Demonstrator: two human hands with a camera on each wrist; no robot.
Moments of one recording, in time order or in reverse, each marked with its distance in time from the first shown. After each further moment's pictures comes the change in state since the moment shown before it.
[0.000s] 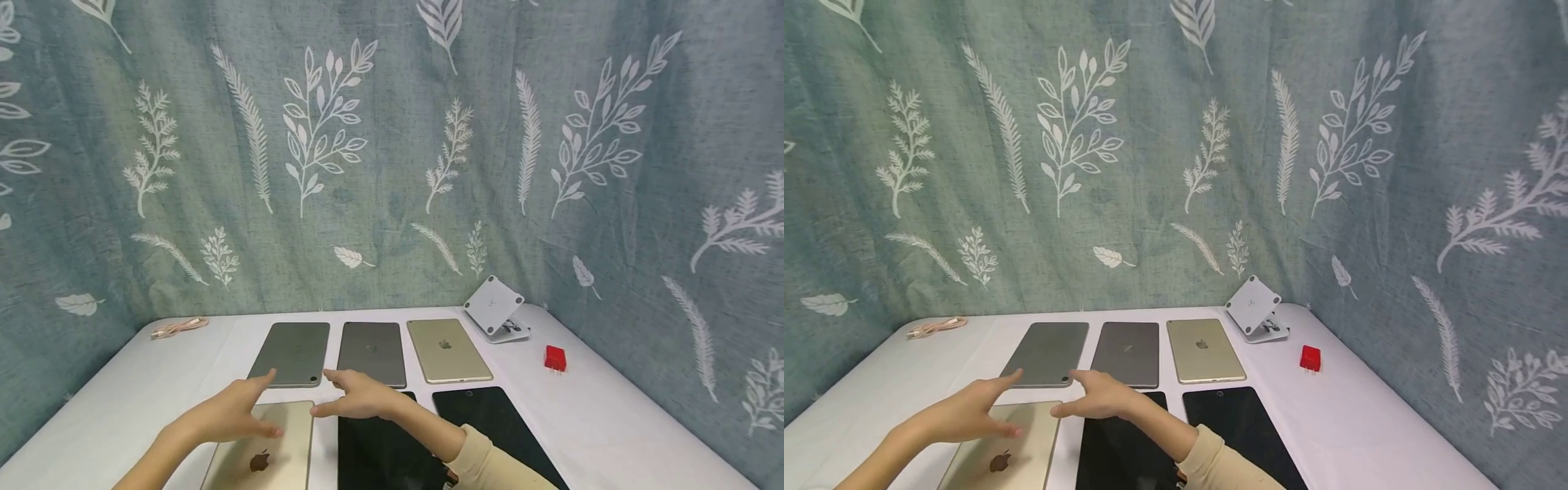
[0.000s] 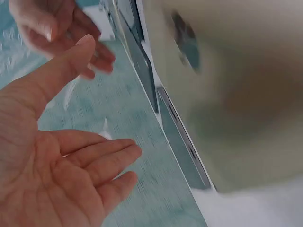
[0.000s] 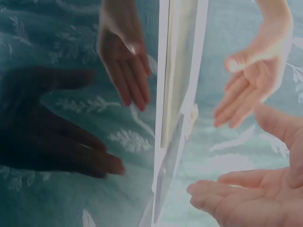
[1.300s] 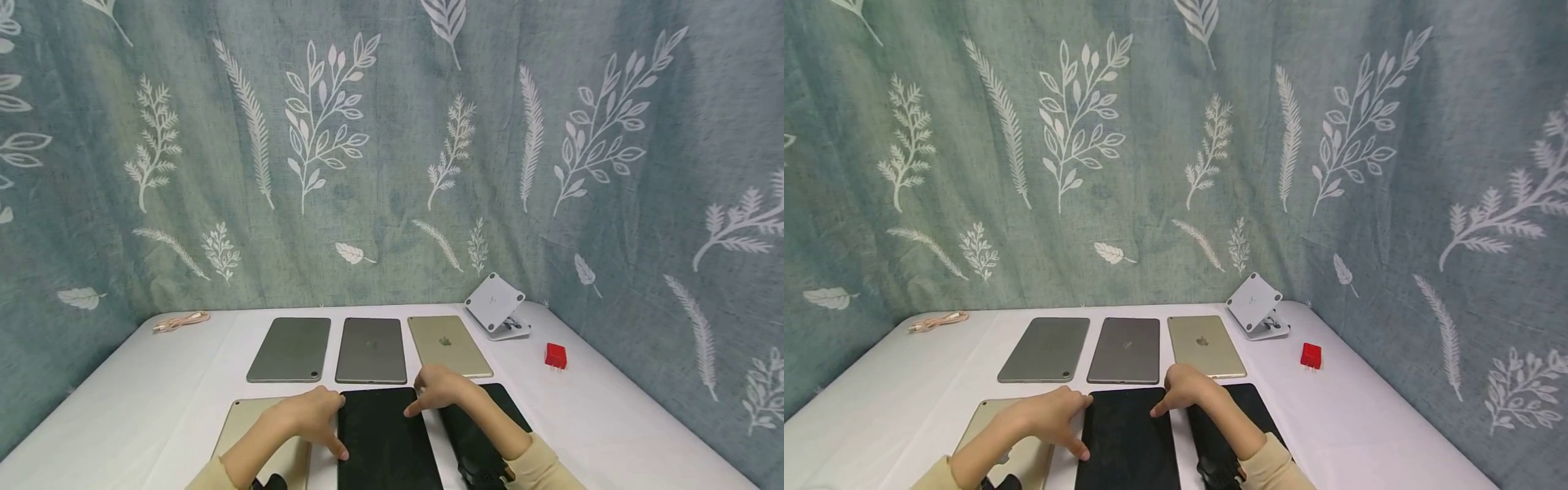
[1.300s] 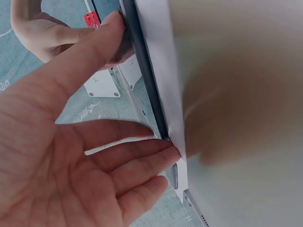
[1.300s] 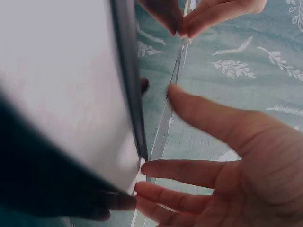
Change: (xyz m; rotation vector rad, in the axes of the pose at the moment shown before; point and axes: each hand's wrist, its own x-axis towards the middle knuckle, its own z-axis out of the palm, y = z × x) left_hand 0.057 0.067 0.056 0.251 -0.135 -0.025; right_hand -0.045 0.084 -0.055 -0.322 0.107 0.188
